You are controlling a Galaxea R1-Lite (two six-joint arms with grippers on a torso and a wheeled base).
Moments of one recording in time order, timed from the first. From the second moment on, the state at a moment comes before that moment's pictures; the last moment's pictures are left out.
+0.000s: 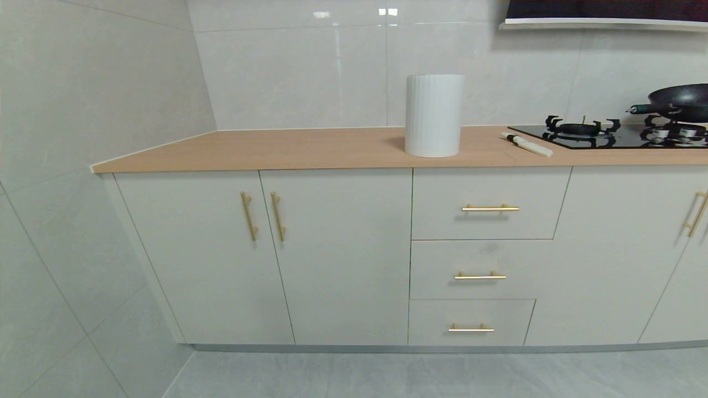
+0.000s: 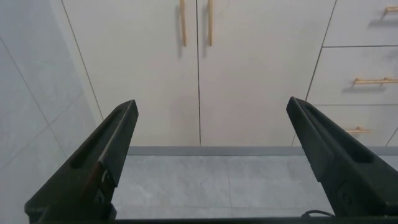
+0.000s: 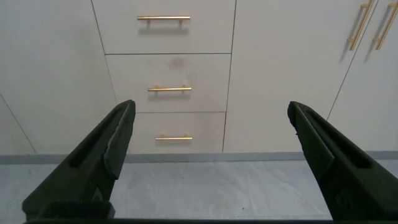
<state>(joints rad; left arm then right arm) 0.00 0.00 0.00 0.00 0.00 0.01 0.00 0.00 0.00 0.00 -0.06 -0.03</state>
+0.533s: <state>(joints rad) 0.00 0.00 0.00 0.00 0.00 0.01 0.00 0.00 0.00 0.00 -0.03 -0.02</state>
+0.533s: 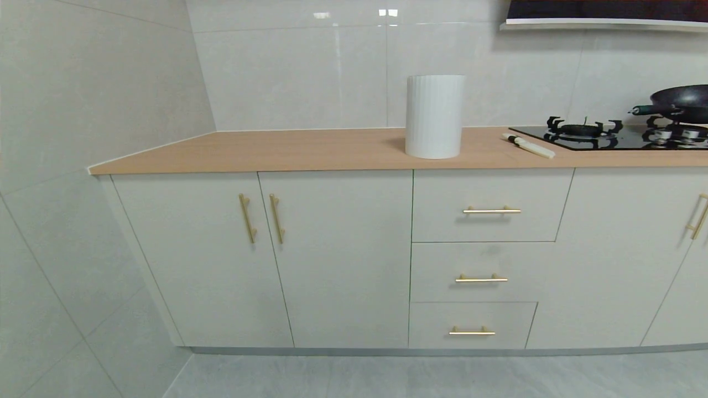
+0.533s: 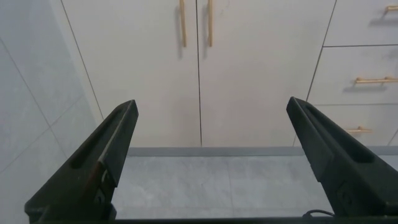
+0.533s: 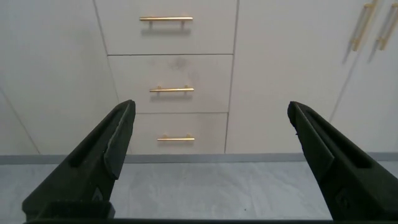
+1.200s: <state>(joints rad) 0.00 0.00 0.00 0.00 0.00 0.01 0.00 0.00 0.00 0.00 -0.02 -0.02</state>
